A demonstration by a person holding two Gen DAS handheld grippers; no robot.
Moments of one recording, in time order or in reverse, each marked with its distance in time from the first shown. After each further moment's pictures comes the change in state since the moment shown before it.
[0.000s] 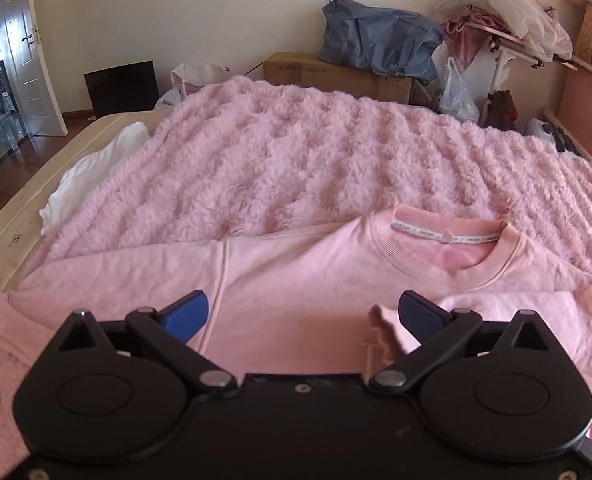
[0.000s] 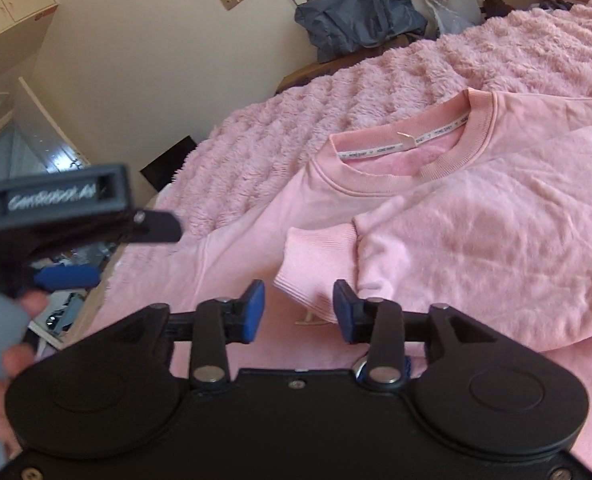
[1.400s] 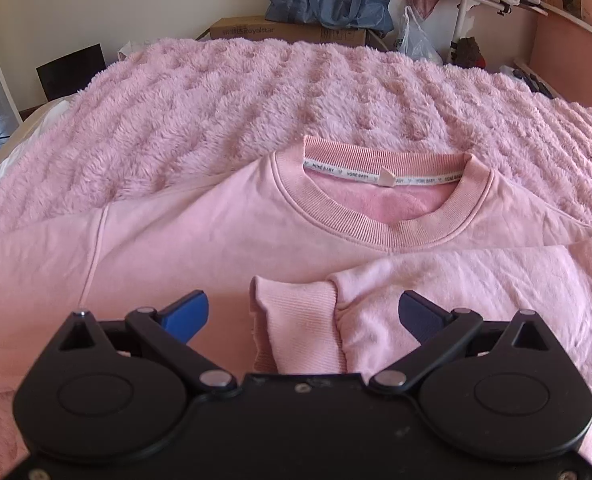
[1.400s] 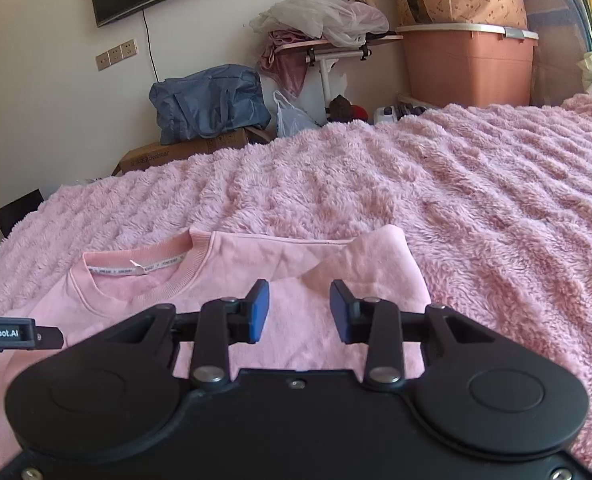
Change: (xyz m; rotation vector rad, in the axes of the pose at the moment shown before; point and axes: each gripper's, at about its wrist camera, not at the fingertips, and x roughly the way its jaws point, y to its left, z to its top) left arm 0.095 -0.081 -0.035 0.087 0.106 -0.047; right arm -0.052 -0.128 0.062 -0.075 -0.186 -0.534
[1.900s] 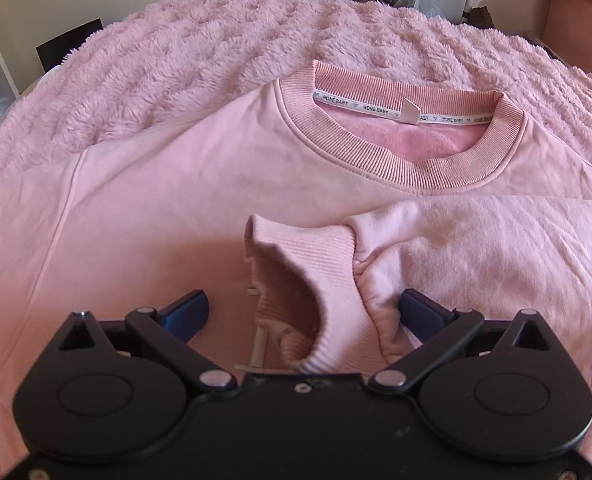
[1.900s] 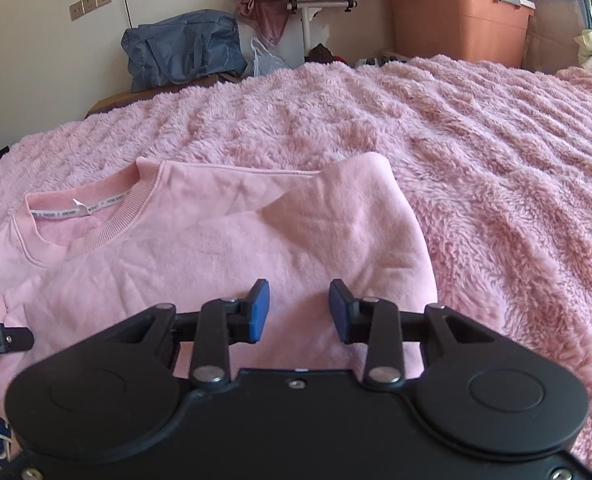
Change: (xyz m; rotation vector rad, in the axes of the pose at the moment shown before) left arm 0.047 0.002 -0.032 0.002 0.057 0.014; right arm 0.037 -0.007 -0.030 -0.047 0.112 -0.075
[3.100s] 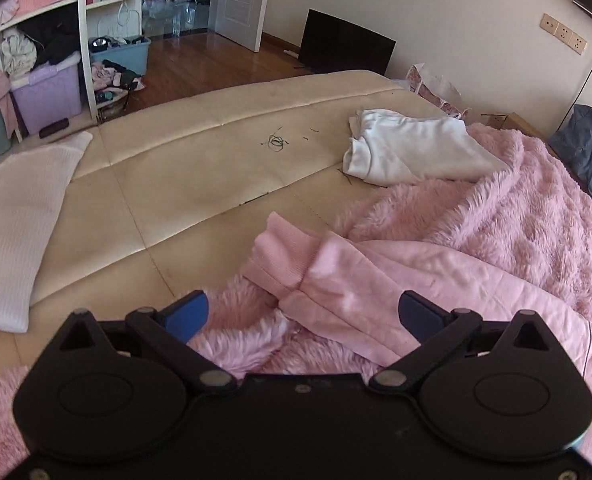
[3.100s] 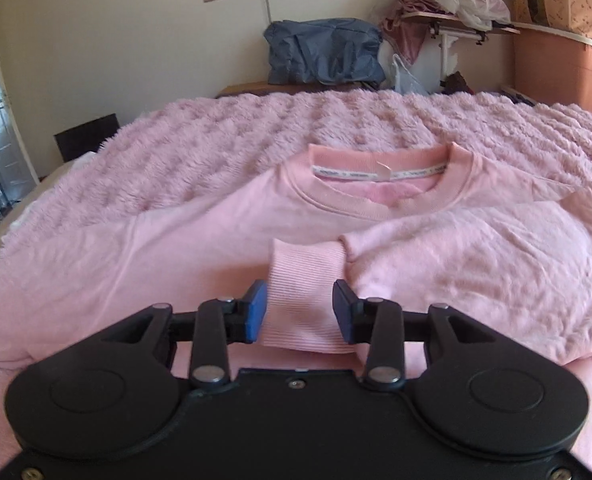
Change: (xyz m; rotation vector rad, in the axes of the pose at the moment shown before) left arm -0.157 0.516 -0.101 -0.685 -0.162 0.251; right arm -0.086 0.257 -0.054 -0.165 -0.073 0.279
